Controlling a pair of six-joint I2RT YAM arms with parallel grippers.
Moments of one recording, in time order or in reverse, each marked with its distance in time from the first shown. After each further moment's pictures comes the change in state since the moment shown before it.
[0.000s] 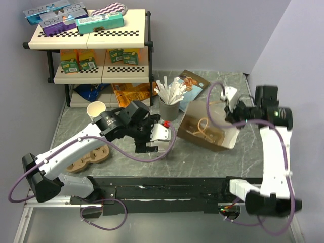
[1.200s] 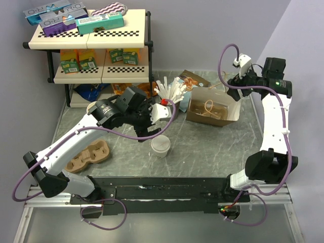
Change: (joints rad) left arm 0.056 0.075 0.217 -0.075 -0.067 -0.190; right arm -0.106 0.302 0.194 0.350 -0.026 0.145
